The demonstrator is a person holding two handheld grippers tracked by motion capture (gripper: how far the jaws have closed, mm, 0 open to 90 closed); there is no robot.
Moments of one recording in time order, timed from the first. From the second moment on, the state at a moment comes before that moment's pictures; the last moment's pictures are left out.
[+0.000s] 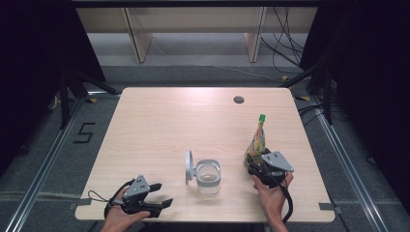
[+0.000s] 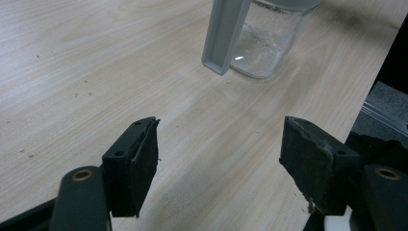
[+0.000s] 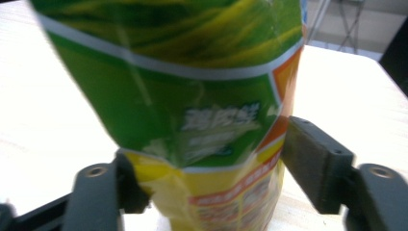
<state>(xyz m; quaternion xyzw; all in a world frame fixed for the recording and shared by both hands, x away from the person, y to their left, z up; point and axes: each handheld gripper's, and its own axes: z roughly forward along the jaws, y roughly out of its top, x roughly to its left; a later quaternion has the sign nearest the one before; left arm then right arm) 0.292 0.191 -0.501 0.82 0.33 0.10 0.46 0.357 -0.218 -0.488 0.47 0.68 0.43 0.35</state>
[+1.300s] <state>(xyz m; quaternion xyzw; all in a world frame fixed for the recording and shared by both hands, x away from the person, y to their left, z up) 0.292 0.190 -0.501 0.81 0.34 0.09 0.47 0.353 -0.262 -0.506 0.48 0.66 0.51 0.27</state>
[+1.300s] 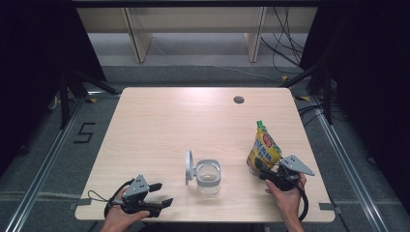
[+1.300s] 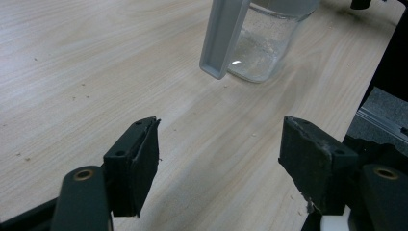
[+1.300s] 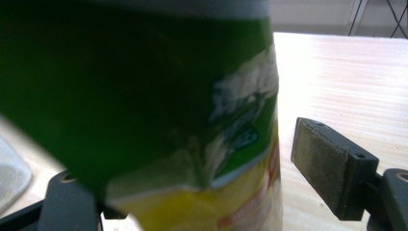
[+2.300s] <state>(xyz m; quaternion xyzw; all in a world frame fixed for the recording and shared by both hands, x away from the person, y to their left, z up) 0.292 0.187 -0.505 0.82 0.33 0.08 0.46 0.367 -0.252 -0.514 0.48 0.64 0.54 0.27</state>
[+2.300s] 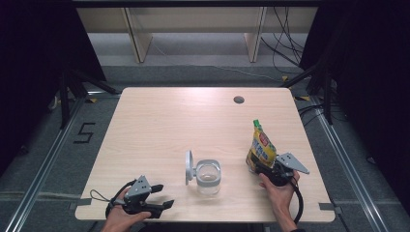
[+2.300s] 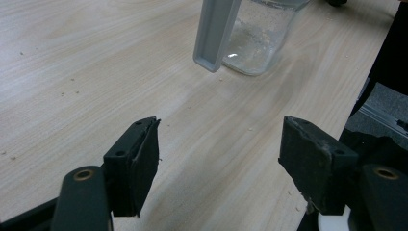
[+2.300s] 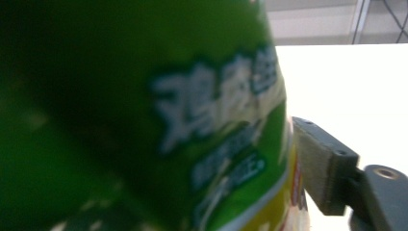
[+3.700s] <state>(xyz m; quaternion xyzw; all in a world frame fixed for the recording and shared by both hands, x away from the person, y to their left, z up) 0.296 0.193 -0.500 0.81 0.34 0.10 0.47 0.331 -0.262 -0.460 0.39 0.69 0.52 0.33</state>
